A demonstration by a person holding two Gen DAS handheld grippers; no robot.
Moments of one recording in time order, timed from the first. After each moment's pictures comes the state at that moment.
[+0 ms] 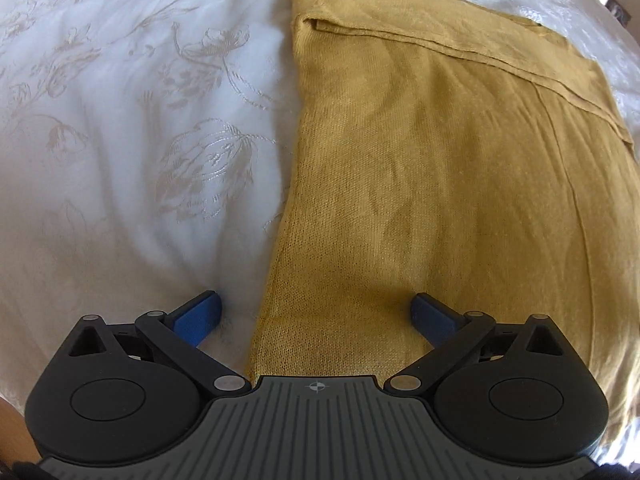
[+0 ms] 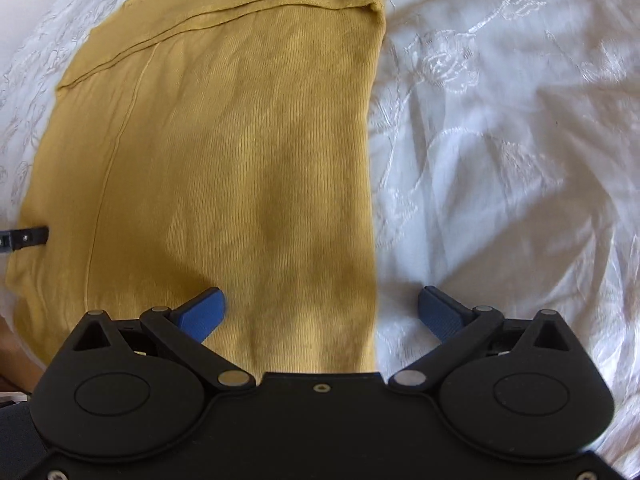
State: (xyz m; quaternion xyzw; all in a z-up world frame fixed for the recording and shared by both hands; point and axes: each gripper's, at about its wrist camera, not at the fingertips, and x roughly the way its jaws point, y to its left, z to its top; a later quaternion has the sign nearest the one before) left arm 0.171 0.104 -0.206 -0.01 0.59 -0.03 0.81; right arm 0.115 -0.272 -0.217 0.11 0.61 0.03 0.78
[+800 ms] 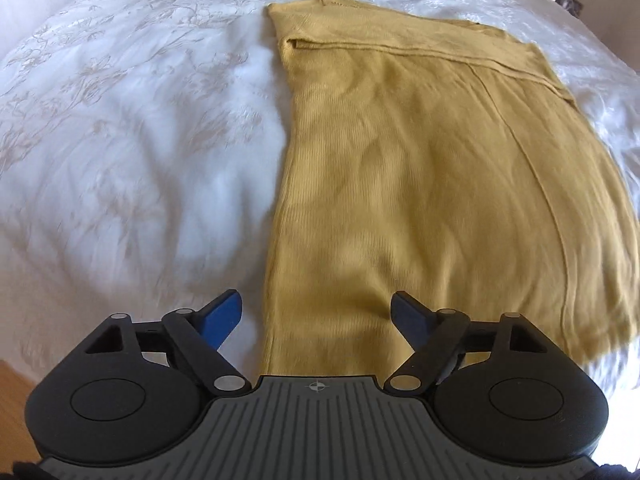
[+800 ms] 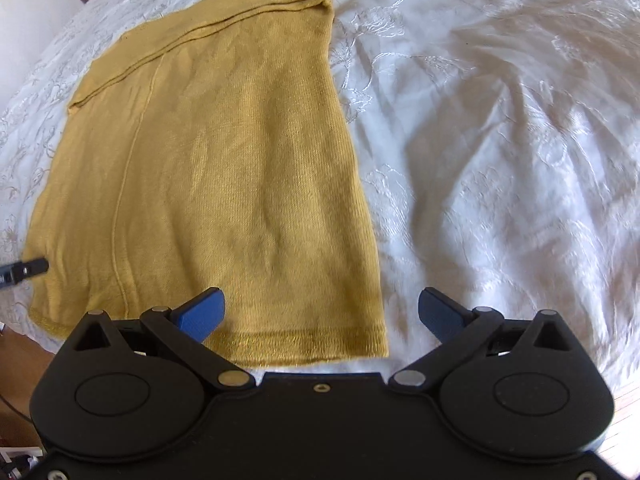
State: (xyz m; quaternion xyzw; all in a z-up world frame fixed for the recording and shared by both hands) left arm 0.075 0.120 -0.184 0.04 0.52 -0.07 0.85; right arm -0.008 -0.257 -0.196 0.16 0.56 -0.03 0.81
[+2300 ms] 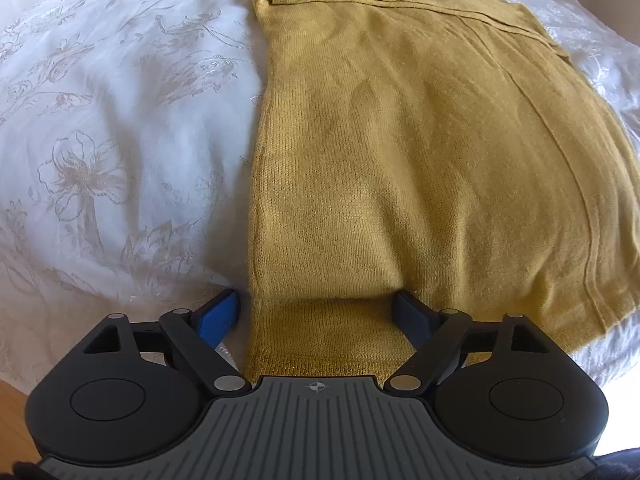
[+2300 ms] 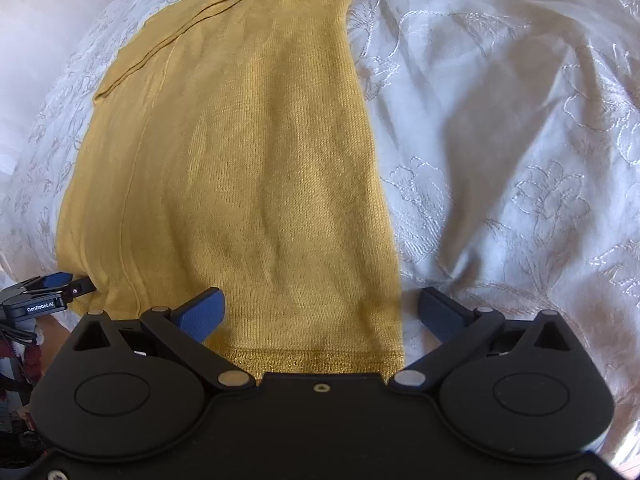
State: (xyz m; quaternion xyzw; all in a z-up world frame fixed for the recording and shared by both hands) left arm 0.083 0.106 -0.219 0.05 0.54 -0.10 0.83; right arm 0.025 -0.277 -0.227 0.22 0.58 0.07 0.78
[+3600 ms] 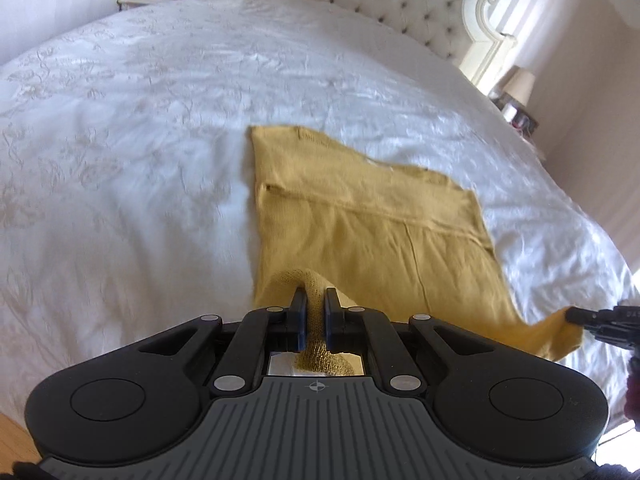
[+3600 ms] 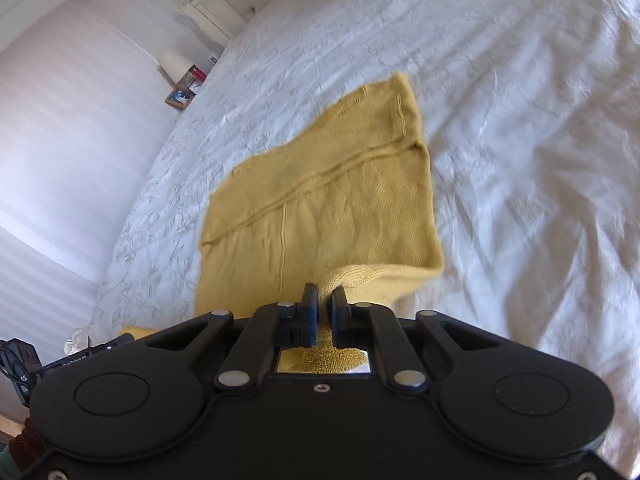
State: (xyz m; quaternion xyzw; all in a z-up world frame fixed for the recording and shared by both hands) left arm 0.106 0.143 -0.081 -0.11 0.41 -0.13 0.89; right arm 0.069 -0.297 -0.114 0.32 0.42 0.09 0.84
